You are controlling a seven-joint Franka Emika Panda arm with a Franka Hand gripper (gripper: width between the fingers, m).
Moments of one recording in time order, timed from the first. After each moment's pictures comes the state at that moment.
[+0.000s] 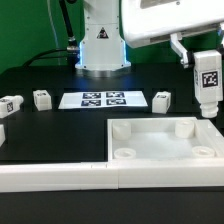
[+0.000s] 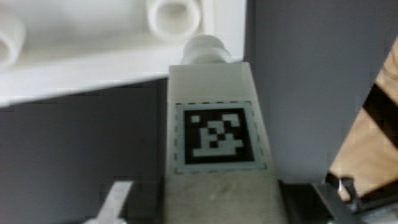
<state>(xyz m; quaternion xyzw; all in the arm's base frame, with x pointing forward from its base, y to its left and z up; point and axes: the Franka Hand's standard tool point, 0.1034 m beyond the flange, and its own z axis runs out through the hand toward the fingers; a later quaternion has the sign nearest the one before) 0.667 0.105 0.154 -0.95 0.07 -0.31 0.07</state>
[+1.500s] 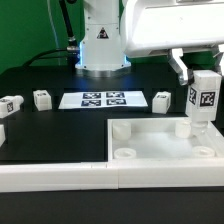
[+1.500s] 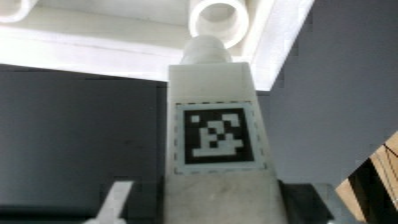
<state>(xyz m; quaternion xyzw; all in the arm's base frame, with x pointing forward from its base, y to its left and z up) 0.667 0.096 0.131 -0.96 -0.06 -0.26 0.02</state>
